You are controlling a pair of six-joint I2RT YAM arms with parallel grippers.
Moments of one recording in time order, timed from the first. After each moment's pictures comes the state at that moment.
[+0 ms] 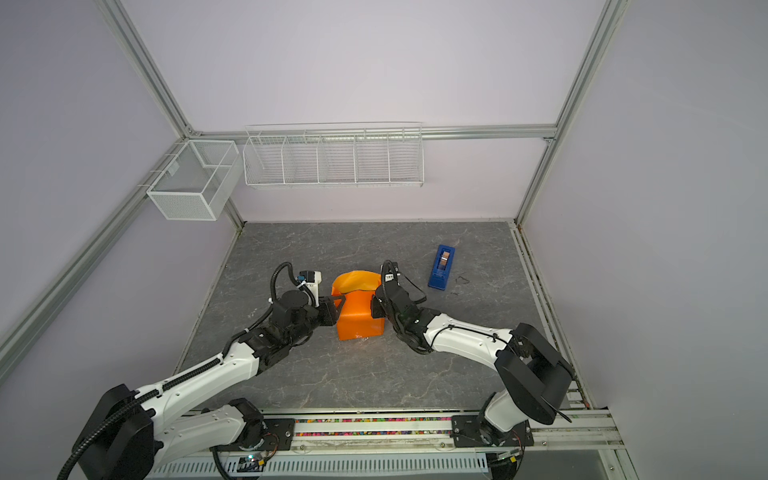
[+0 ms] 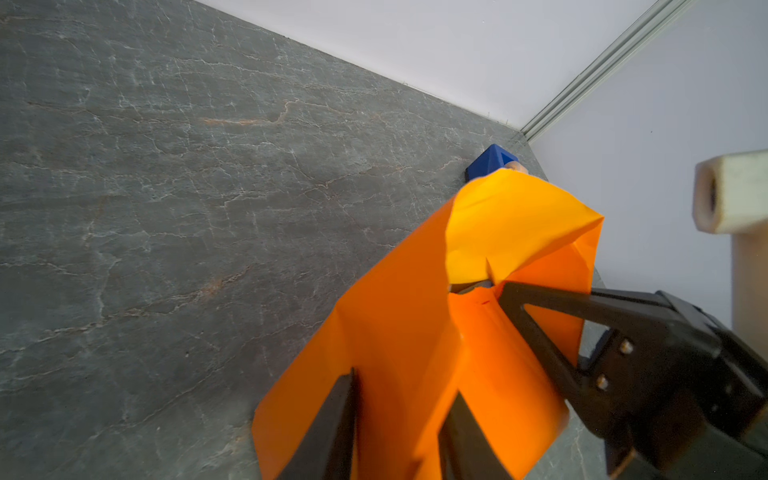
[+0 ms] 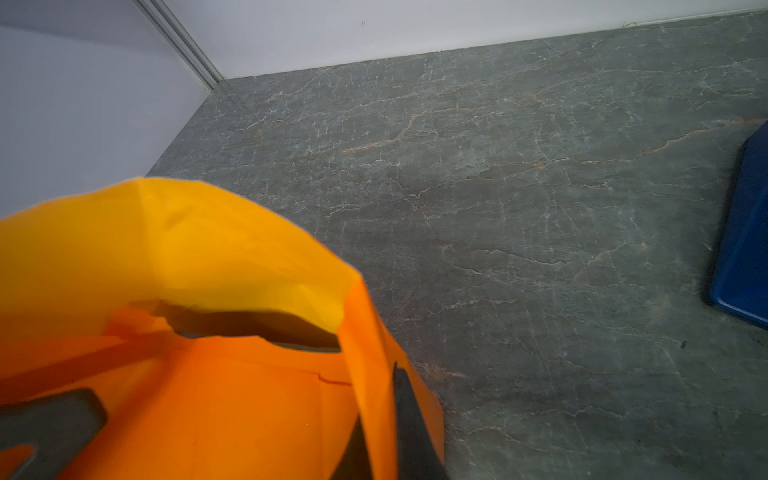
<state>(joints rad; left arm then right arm) -0.69 1.13 0.56 0.12 -0.04 -0.61 0.88 1.53 0.87 0.09 0.33 0.55</state>
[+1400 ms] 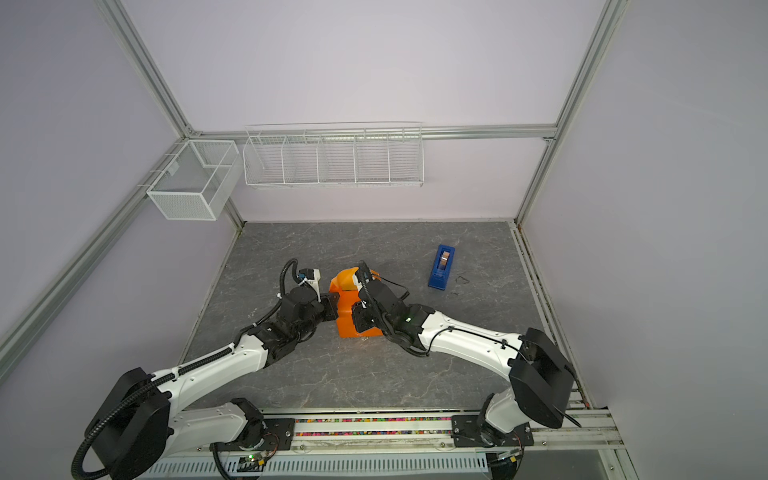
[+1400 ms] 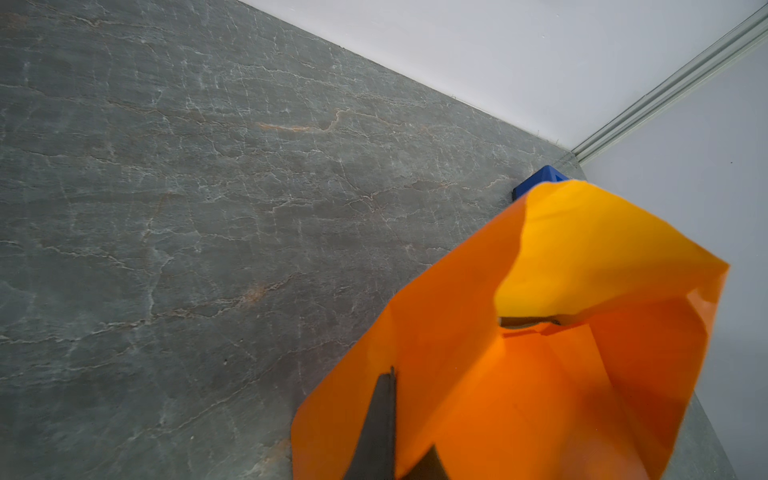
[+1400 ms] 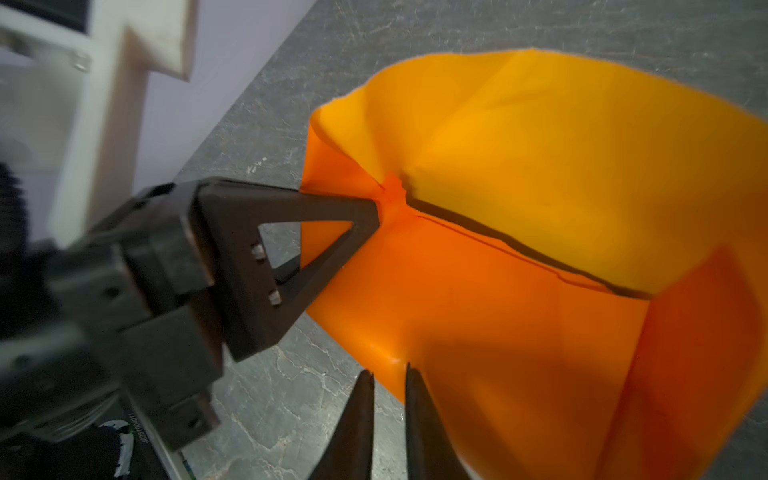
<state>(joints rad) -0.68 1.22 0.59 0.13 -0.15 -0.64 0.99 1.53 1.06 -0.20 0.10 0.47</state>
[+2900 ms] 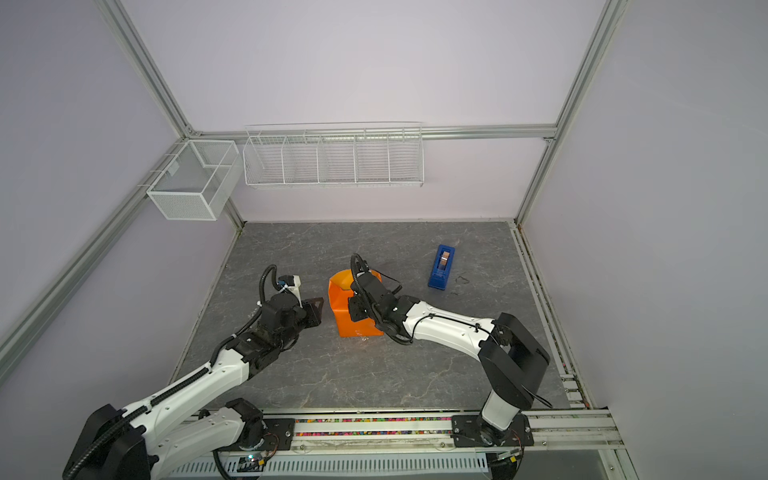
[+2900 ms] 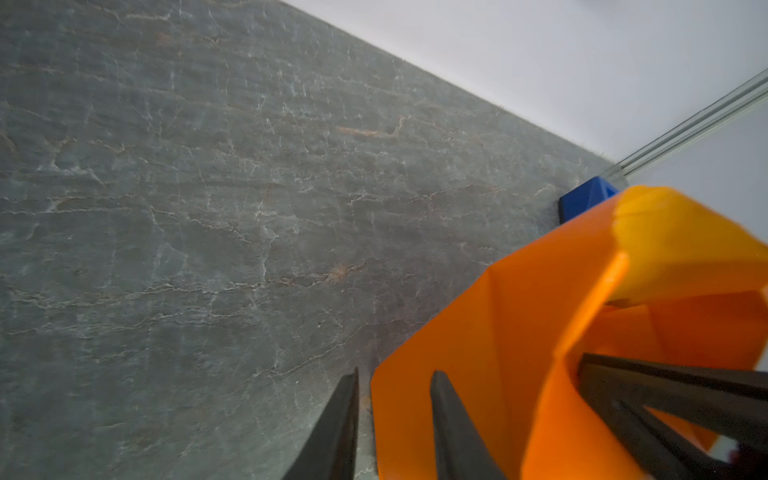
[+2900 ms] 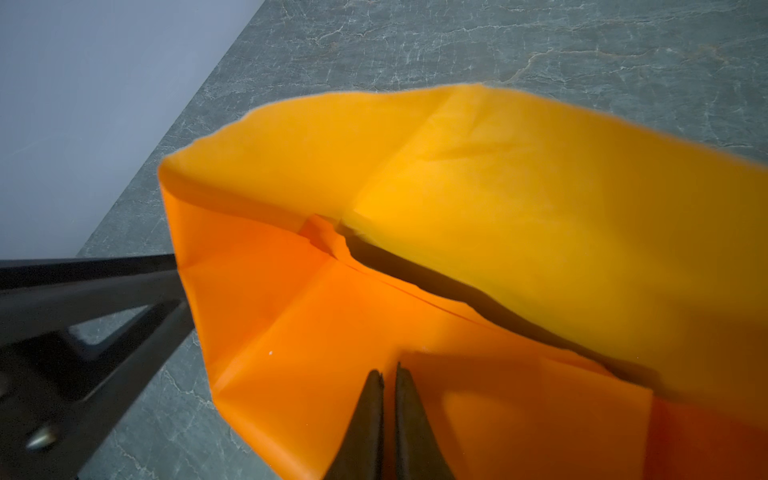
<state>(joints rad) -0.58 1.07 0.51 0.01 -0.14 -0.62 0.94 1.66 1.13 -0.16 0.16 0.50</state>
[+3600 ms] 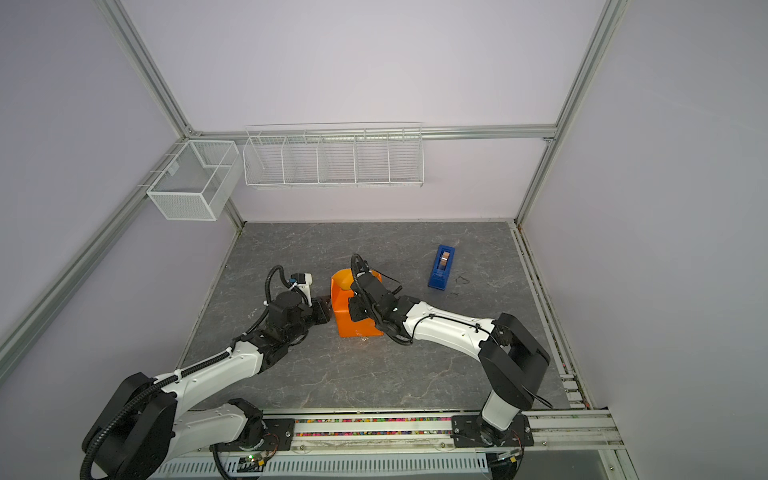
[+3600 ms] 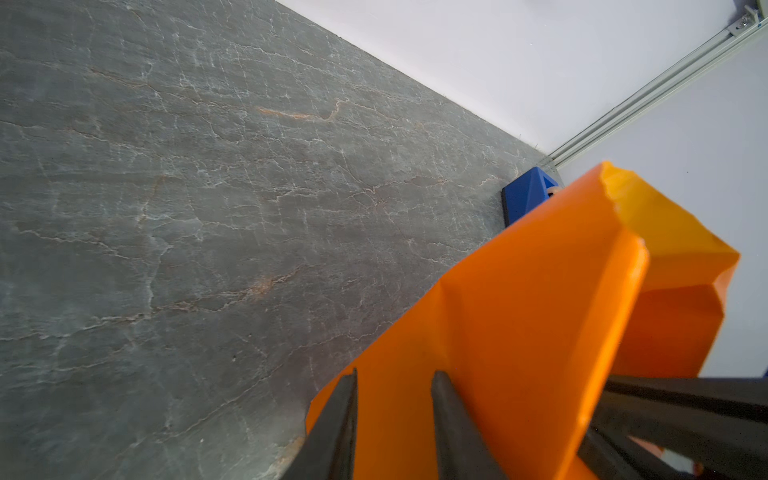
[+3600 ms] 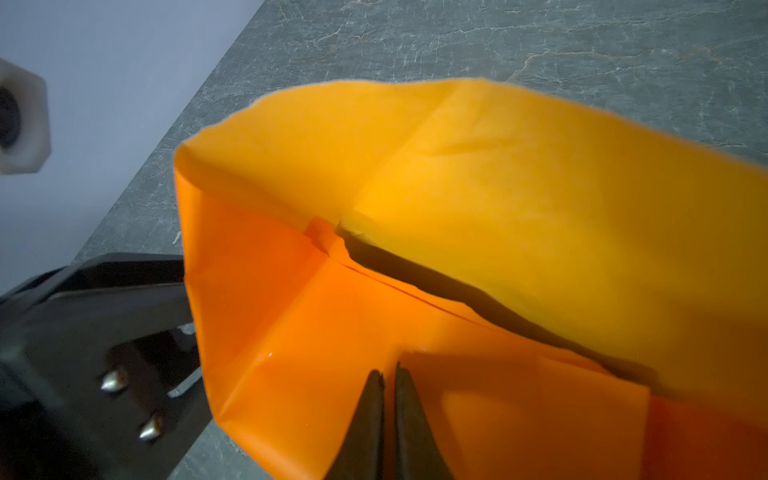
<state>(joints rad) -0.56 1.20 0.47 0.30 0.02 -0.64 0.94 1.66 1.13 -0.16 0.16 0.50</state>
